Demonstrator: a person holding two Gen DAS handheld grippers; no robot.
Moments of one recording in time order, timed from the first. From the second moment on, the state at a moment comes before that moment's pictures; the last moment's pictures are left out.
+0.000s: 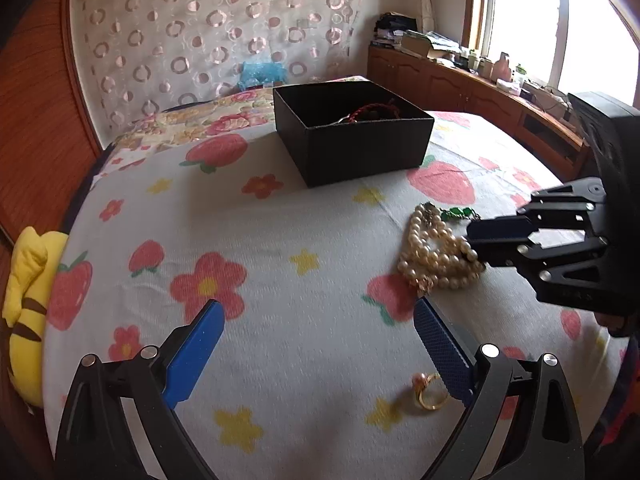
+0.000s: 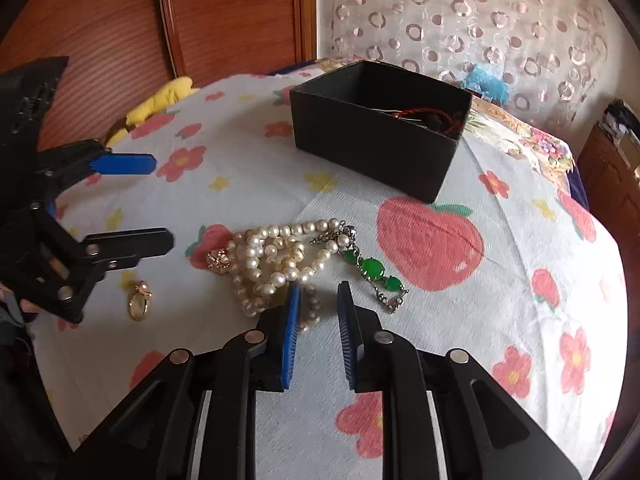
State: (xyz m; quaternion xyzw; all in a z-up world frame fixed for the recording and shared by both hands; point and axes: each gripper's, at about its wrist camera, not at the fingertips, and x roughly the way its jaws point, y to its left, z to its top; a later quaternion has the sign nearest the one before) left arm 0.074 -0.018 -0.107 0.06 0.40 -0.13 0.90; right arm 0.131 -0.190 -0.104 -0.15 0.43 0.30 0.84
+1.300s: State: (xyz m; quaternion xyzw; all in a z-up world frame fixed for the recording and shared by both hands) left arm 0.017 -0.049 -0.117 0.08 0.40 -0.19 0.89; right arm 0.103 -0.234 -0.004 -0.11 0.31 0.29 0.90
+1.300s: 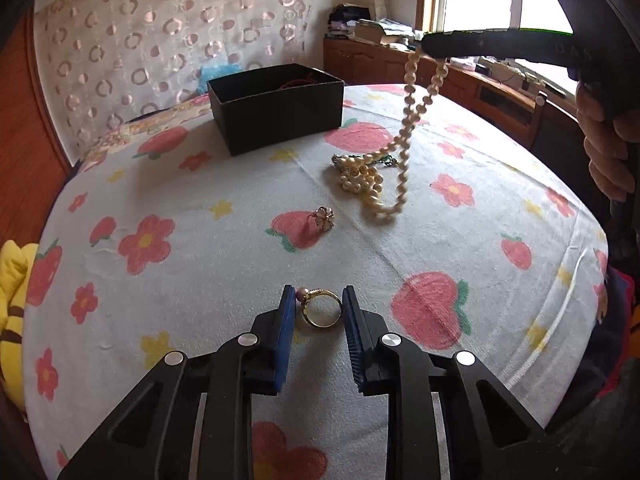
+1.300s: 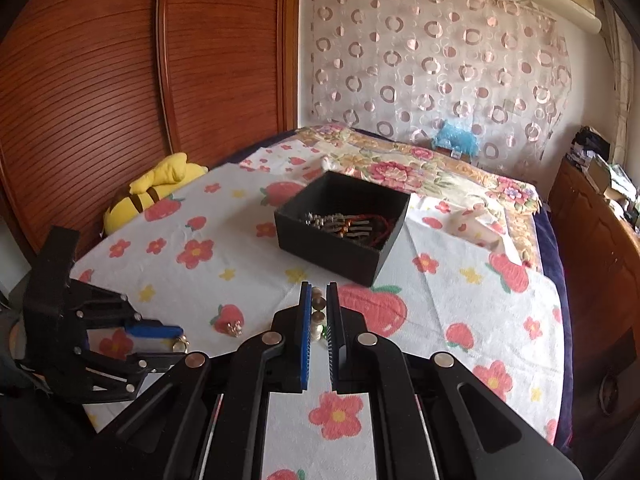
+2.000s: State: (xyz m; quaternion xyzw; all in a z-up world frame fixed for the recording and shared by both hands) left arm 0.037 -0.041 -0.083 0.06 0.38 -0.19 0.90; right arm 0.107 -0.223 0.066 -0.12 0.26 0.29 0.91
